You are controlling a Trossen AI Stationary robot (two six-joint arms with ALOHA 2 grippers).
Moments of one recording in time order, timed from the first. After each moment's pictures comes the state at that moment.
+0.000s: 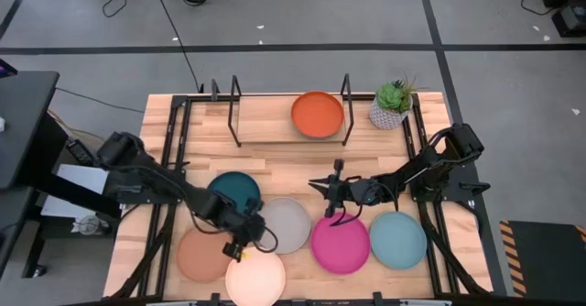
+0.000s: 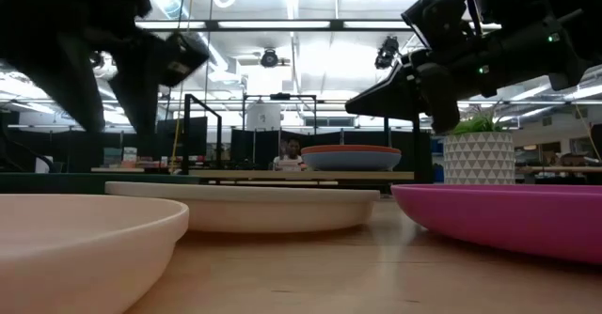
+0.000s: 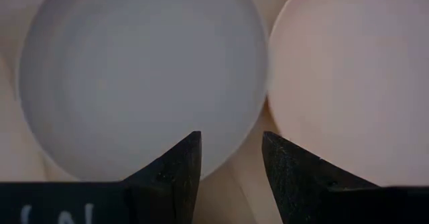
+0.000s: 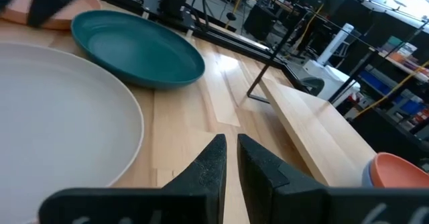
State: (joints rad) left arm -0.50 1.61 0.96 -0.40 -0.09 -0.04; right arm 0.30 1.70 0.49 0.97 0.61 -0.31
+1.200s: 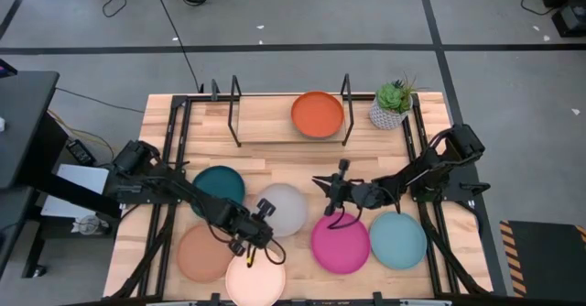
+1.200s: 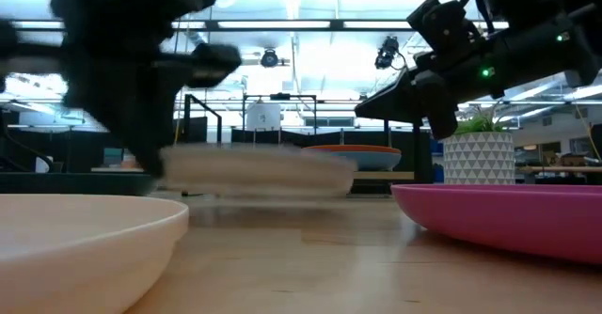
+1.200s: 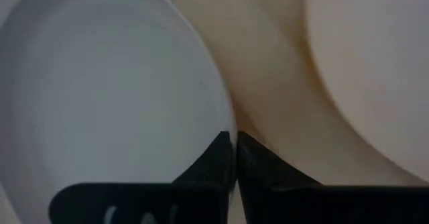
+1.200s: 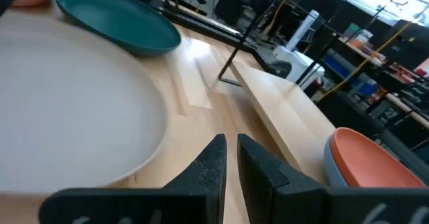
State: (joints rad) left arm -0.48 1.76 1.08 -0.48 -0.23 0.23; right arm 0.34 1.70 0.49 0.93 0.79 -0.30
